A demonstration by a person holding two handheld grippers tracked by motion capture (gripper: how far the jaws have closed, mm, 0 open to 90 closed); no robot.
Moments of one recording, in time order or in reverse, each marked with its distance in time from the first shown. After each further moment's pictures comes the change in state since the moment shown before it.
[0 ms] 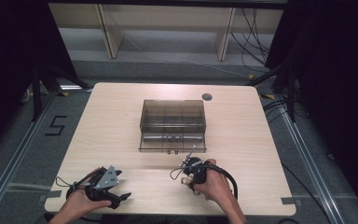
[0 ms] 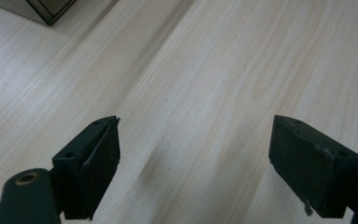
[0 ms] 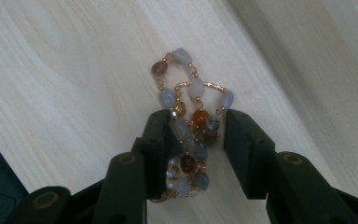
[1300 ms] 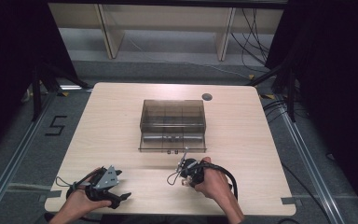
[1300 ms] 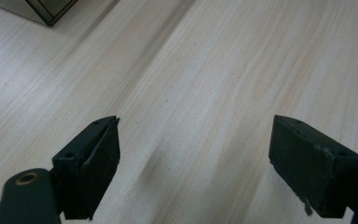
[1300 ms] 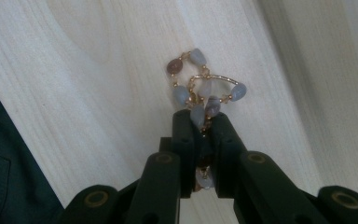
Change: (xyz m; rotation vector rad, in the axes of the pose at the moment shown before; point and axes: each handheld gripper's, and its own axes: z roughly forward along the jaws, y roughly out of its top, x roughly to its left) left arm 0.001 0.000 0.001 -0.003 -0.012 -0.004; right arm 0.006 0.009 -0.005 0.089 -0.023 -0.161
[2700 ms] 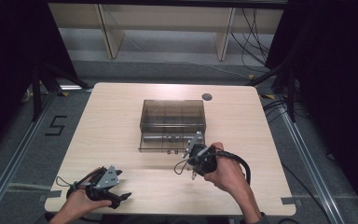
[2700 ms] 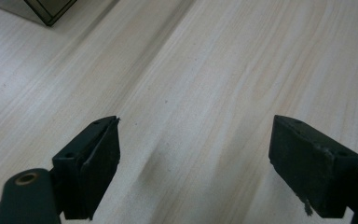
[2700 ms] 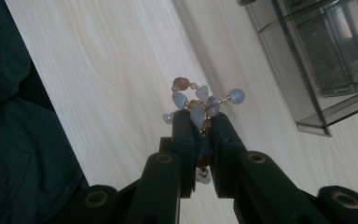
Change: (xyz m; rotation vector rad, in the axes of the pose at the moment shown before) left arm 0.000 0.001 0.000 0.001 0.011 0.001; right arm -0.005 -0.008 -0.090 -0.157 -0.077 -0.040
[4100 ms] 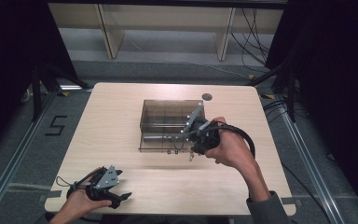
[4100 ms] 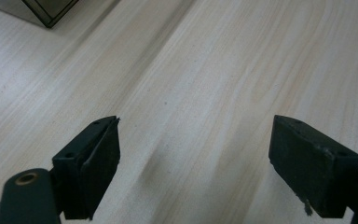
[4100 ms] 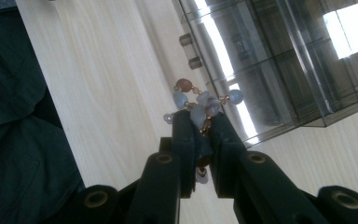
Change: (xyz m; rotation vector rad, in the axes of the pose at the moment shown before) left arm -0.001 0.000 0.000 -0.011 0.000 0.000; right arm -0.030 0.031 -0.059 -0.064 0.013 -0.034
